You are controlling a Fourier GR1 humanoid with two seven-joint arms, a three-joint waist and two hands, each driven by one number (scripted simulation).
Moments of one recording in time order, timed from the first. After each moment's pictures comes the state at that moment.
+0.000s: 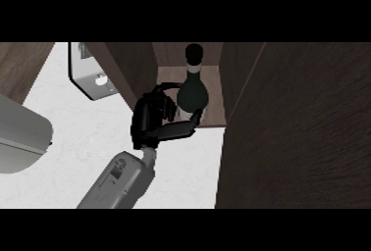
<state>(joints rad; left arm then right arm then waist) -0.44 0.00 -0.37 -1.29 0.40 0.57 -0.19 0.13 -0.19 0.30 -2.51 -0.08 0.00 0.45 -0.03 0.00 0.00</state>
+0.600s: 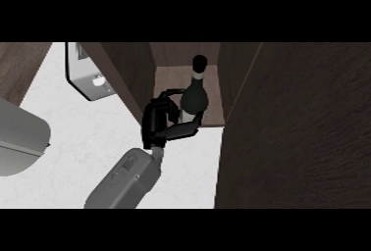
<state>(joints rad) -0.51 0.00 -0.43 -1.01 0.60 0.57 -0.42 0.15 -0.18 0.29 -2.51 -0.09 0.03 0.44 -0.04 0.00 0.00</state>
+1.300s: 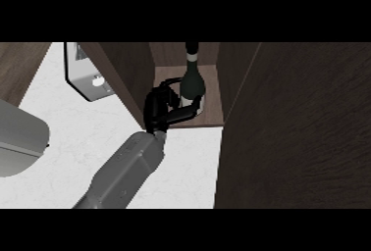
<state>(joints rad) -0.69 0.00 -0.42 -0.75 0.83 0.53 -0.52 0.17 -0.17 0.29 -2.51 -0.10 0.05 0.43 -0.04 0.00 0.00</state>
